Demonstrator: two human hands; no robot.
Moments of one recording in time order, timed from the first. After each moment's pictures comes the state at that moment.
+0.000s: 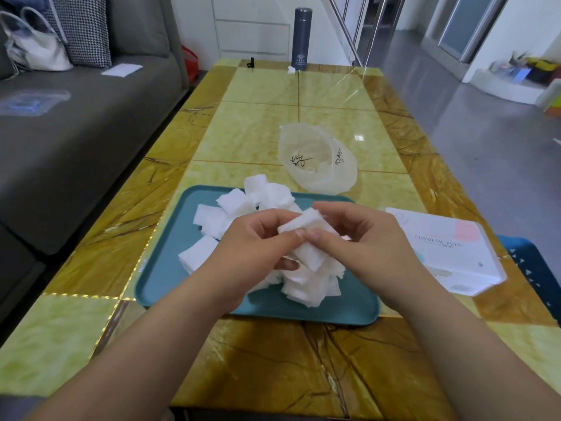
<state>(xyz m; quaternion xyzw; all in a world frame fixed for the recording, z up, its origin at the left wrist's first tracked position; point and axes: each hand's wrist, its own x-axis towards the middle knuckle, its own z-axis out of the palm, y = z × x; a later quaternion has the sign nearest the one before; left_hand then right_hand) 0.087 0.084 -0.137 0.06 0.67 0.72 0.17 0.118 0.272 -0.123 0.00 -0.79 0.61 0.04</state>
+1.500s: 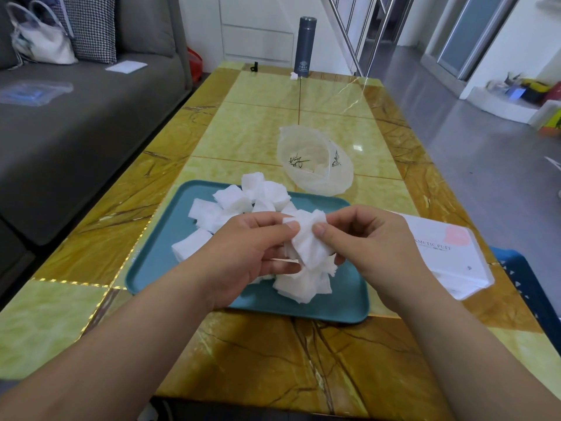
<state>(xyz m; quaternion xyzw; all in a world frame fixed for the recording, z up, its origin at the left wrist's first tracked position) 0.092 0.084 -0.135 0.00 0.60 0.76 0.26 0.125 0.284 -0.125 -0.03 -0.77 0.63 0.07</state>
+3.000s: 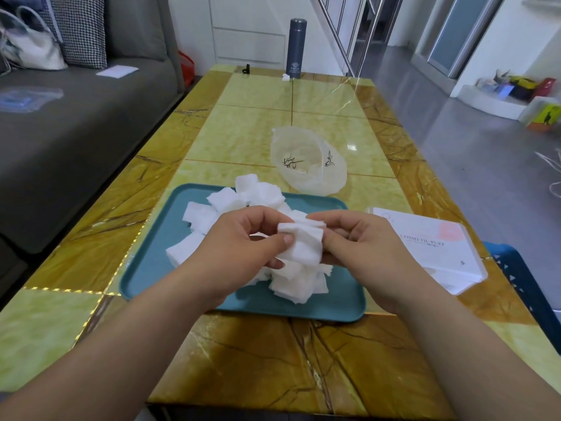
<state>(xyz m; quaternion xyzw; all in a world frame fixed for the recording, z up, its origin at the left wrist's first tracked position) 0.098 0.083 -0.131 0.07 0.74 0.66 0.13 0.126 0.283 -0.127 -0.05 -0.74 0.67 -0.03</state>
